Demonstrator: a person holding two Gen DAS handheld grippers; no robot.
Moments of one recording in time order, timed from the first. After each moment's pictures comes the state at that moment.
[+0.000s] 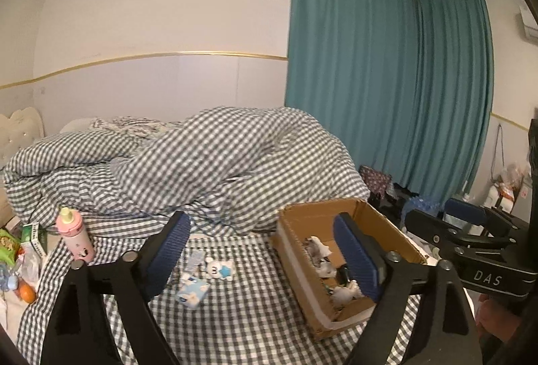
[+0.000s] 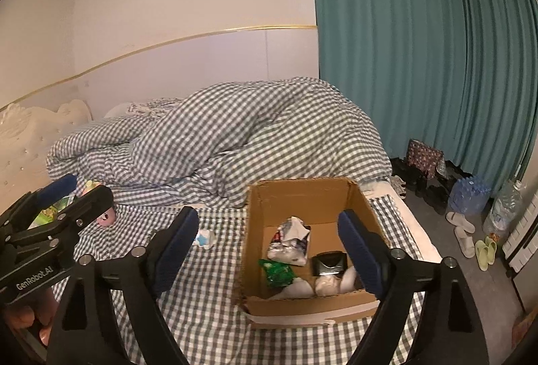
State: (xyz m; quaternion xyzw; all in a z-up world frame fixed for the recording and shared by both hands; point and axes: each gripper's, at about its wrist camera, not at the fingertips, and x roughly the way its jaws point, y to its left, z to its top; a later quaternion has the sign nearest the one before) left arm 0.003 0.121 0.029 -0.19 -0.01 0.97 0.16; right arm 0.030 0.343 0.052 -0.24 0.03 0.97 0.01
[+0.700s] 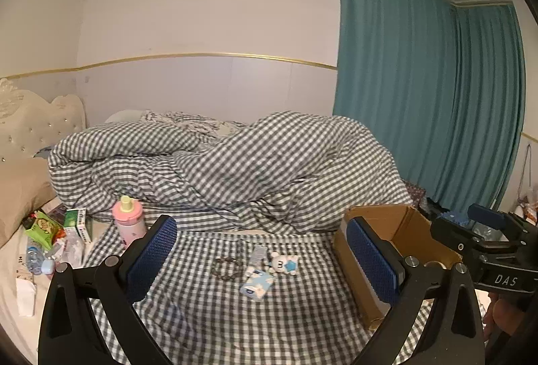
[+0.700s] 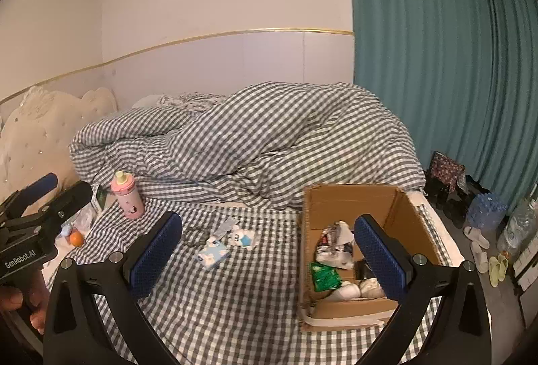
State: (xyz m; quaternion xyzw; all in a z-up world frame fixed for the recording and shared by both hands) left arm 0.014 0.014 0.025 -0.18 -0.03 0.98 0.08; right arm 0.025 0.263 0.050 -0.23 0.00 0.97 -0.04
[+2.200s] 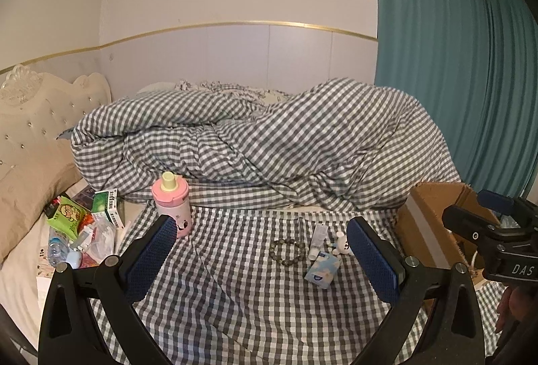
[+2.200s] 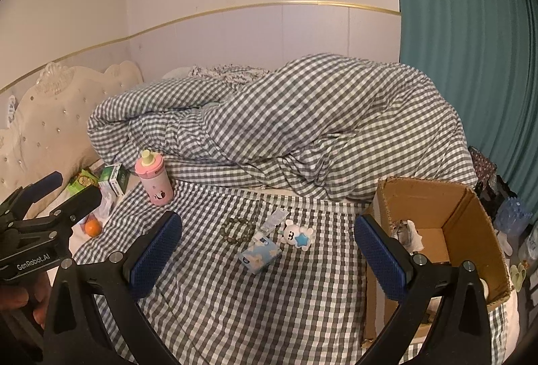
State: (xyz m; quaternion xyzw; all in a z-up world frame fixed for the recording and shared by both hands) left arm -0.049 -0.055 -0.021 -0.25 -0.01 0.97 0.02; right arm -0.053 0.177 0.008 -0.29 -0.01 0.95 -0.10
